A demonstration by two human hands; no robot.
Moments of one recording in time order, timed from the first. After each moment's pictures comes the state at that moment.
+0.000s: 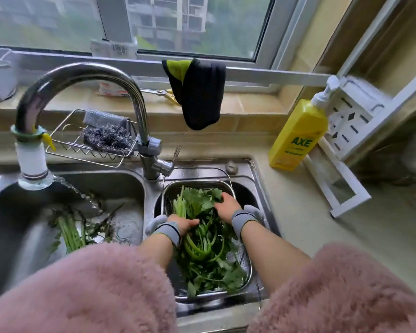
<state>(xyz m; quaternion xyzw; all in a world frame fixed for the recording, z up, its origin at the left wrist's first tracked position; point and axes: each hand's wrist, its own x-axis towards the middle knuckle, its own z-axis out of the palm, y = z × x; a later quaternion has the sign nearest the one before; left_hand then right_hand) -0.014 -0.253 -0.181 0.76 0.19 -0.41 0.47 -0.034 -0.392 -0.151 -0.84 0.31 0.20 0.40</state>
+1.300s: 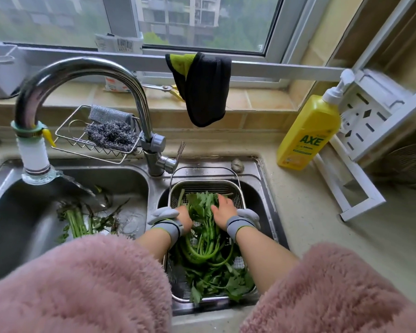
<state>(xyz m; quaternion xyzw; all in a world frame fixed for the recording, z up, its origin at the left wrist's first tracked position) -0.009 -0.254 -0.165 0.94 -0.04 -0.34 0.09 -0.034 -0.386 -0.184 -0.90 0.23 0.24 0.28</state>
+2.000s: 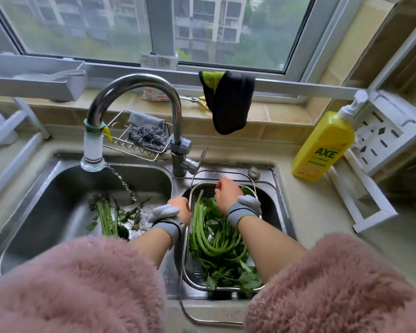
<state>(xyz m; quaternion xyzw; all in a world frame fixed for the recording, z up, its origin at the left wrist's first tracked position) -0.021 -0.203 -0.123 0.96 -0.02 -0.24 0.16 -0.018 -0.346 -0.116 -0.96 0.15 0.09 0.22</state>
